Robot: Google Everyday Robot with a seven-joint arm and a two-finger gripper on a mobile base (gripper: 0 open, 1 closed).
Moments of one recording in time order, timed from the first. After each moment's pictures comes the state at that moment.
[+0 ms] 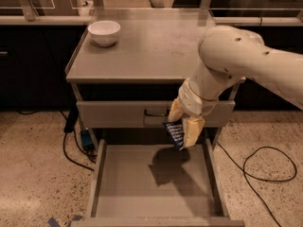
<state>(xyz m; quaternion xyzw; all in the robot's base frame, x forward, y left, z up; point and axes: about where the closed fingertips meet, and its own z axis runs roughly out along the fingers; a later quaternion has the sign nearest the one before) 0.519 -0.082 0.768 -0.82 0.54 0.05 0.15</state>
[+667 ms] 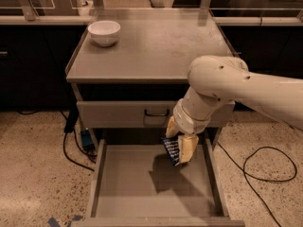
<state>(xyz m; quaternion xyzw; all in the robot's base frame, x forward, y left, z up) 0.504 -0.077 0.710 -0.82 0.56 0.05 0.13</state>
